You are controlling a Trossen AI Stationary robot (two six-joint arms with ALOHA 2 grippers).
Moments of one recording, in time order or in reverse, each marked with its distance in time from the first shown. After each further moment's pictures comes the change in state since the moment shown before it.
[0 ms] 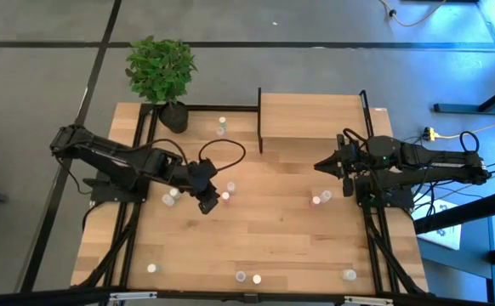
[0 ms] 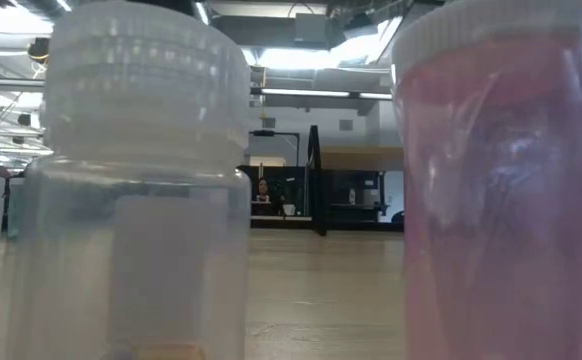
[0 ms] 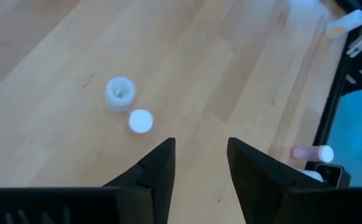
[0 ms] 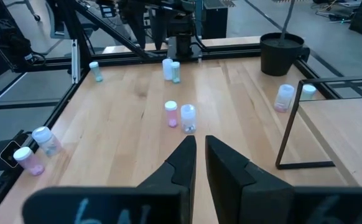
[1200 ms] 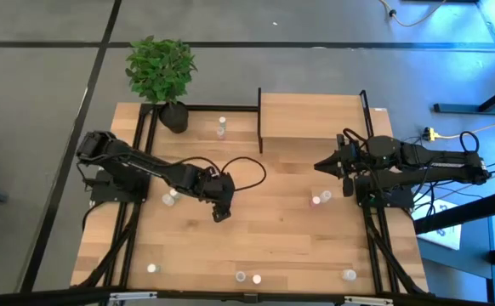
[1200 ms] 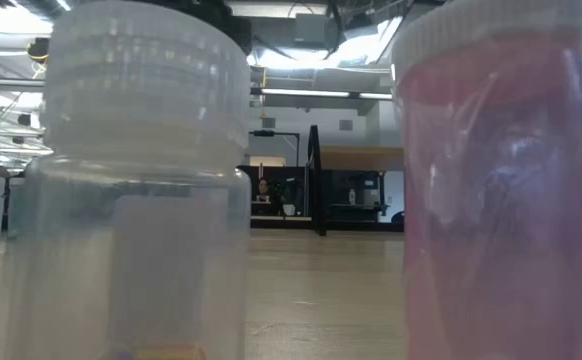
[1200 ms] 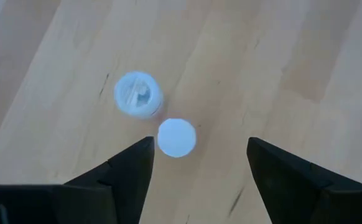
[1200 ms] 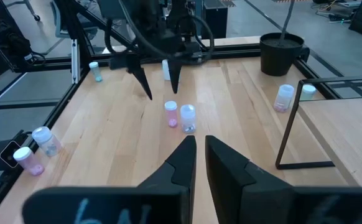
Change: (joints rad) left arm 0.009 0.318 0.000 0.064 -0.078 0.249; right arm 0.000 0.000 0.000 0.000 0.000 0.000
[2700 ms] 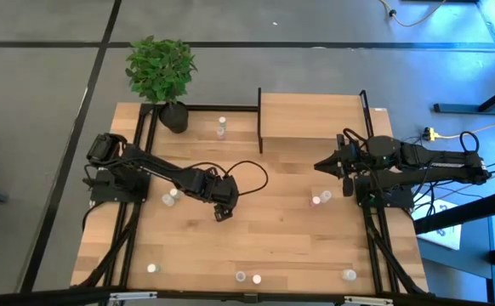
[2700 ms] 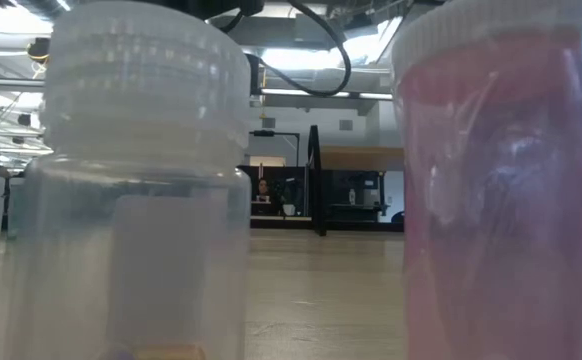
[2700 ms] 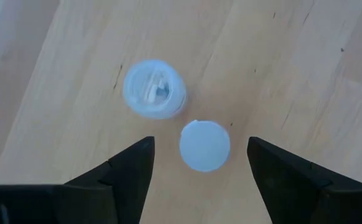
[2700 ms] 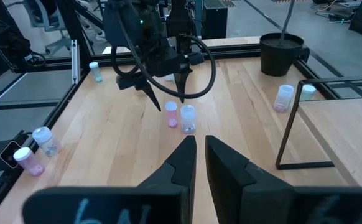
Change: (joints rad) left arm 0.008 0.093 0.000 0.003 -0.056 0.035; right arm 0.000 0.000 0.000 0.001 0.000 0.000
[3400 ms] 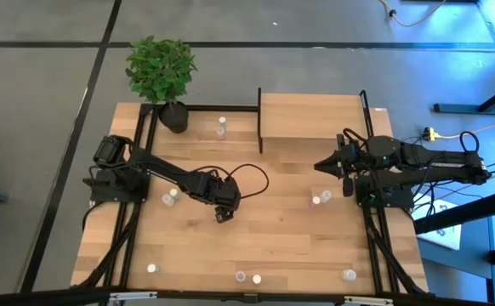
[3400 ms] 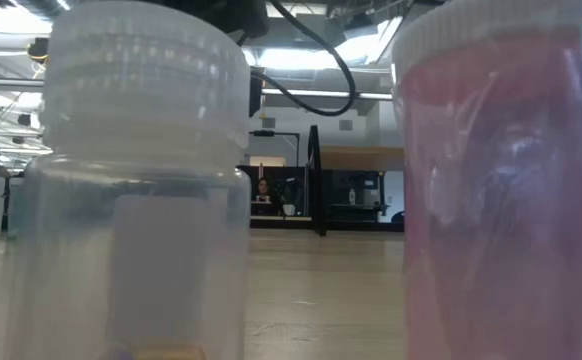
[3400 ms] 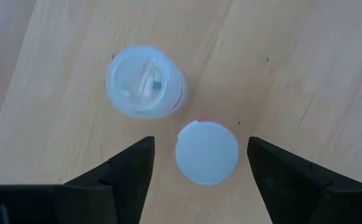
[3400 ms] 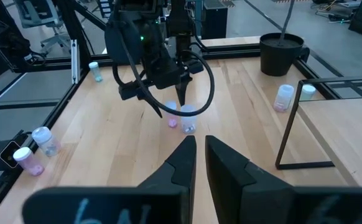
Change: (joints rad) left arm 0.000 0.064 0.000 0.016 -0.003 0.000; right arm 0.000 0.000 0.000 0.000 0.000 0.000
